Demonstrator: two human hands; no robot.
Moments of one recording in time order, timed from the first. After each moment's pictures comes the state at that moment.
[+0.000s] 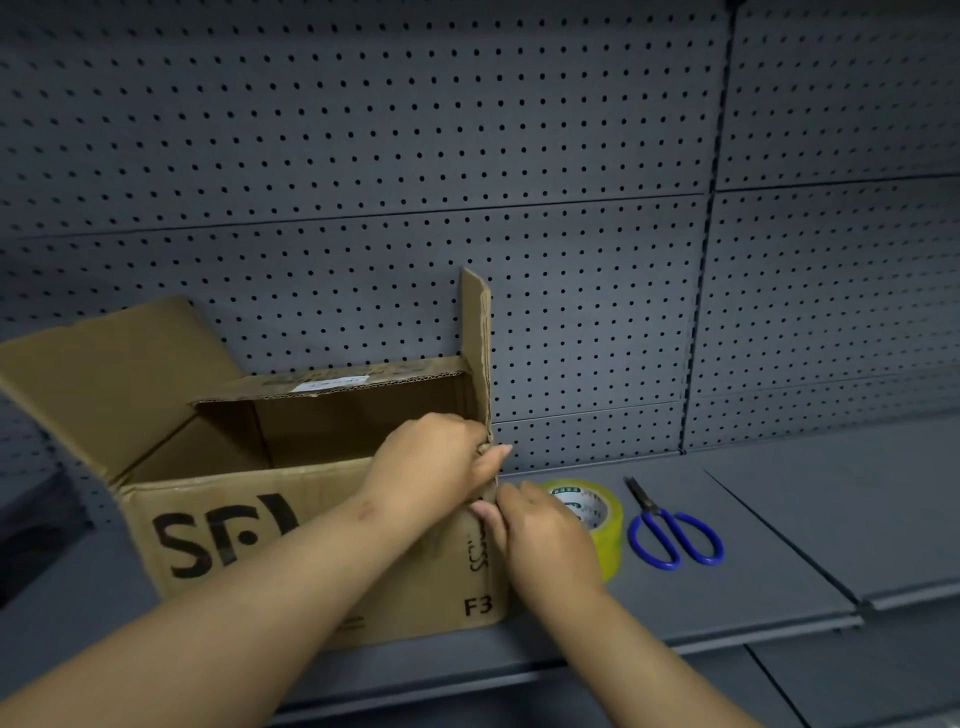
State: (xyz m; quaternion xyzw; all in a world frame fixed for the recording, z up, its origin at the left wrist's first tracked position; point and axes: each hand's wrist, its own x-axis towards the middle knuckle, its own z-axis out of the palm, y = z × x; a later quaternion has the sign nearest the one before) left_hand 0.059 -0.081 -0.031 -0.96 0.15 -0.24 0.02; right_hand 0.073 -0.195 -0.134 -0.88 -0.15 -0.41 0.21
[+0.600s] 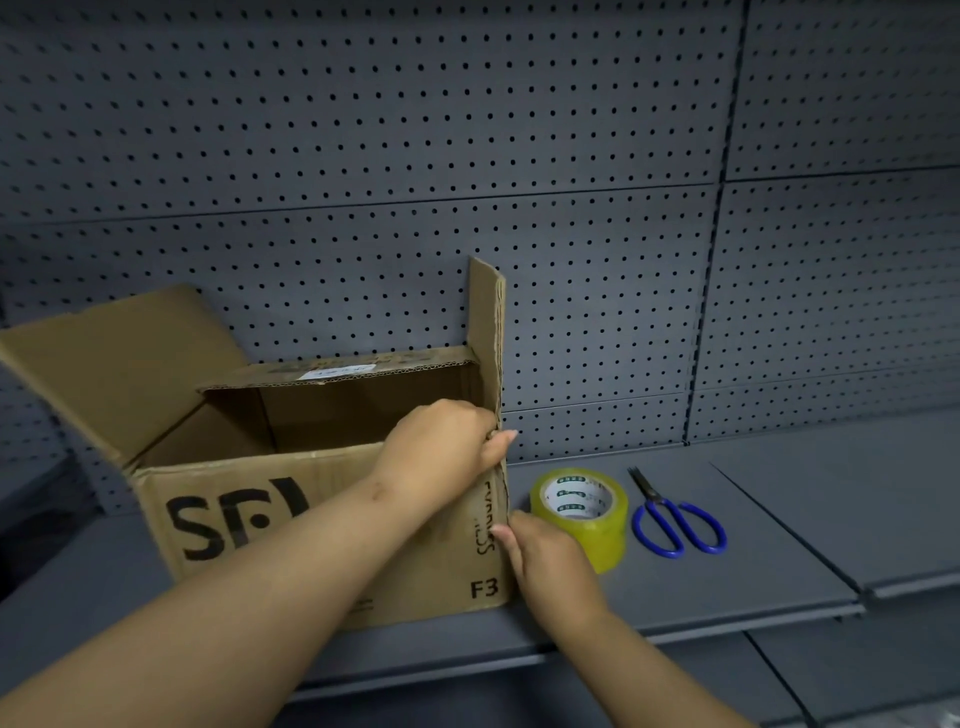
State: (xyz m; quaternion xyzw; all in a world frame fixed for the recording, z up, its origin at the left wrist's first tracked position) left_hand 0.063 -0.078 -0.033 -0.95 0.17 -0.25 0.02; right_hand 0.075 -0.203 -0.174 -0.88 -0.23 -0.23 0.35
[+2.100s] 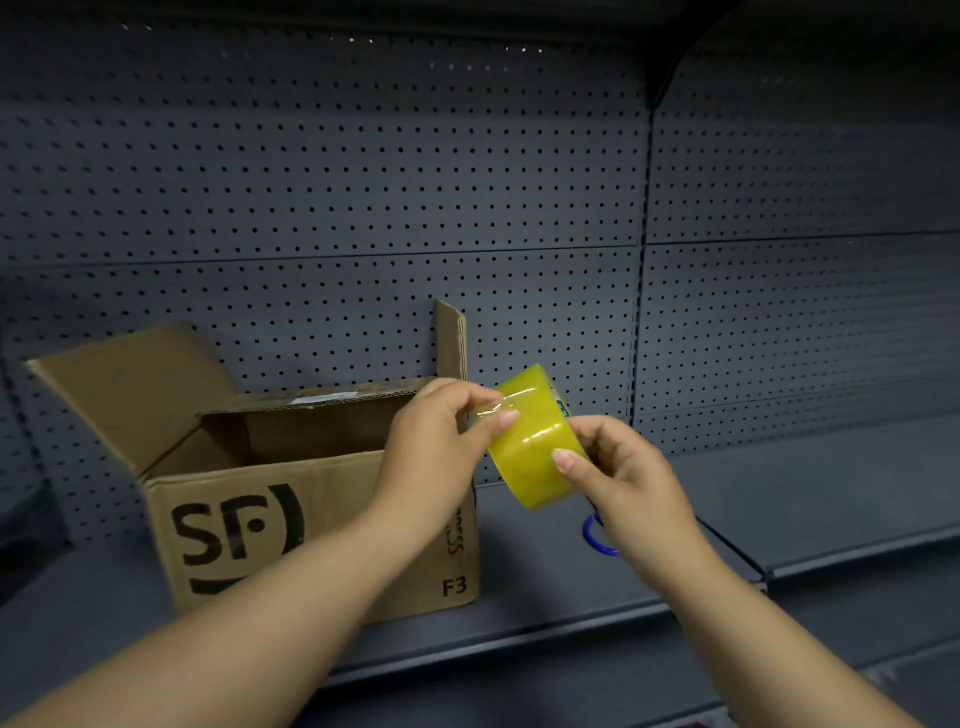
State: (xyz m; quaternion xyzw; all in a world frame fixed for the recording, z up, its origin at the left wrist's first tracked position) left_hand -0.021 -0.110 -0.004 -0.82 0.18 -0.35 -0.41; right_hand -0.024 -0.274 -0.046 -0.71 -0.23 -0.21 0.63
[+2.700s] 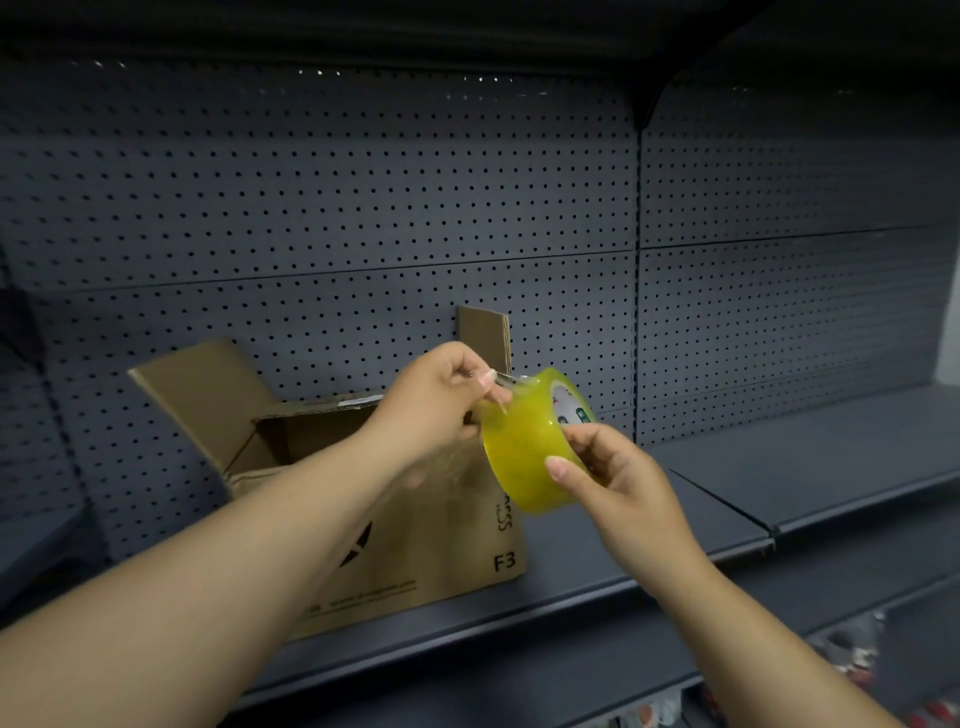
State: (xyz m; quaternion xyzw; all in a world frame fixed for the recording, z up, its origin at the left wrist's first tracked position) left_hand -0.057 -0.045 0.035 -0.80 0.20 -0.12 -0.56; right_hand -0.078 -0.210 -0.055 -0.71 -0.23 -0.25 0.62
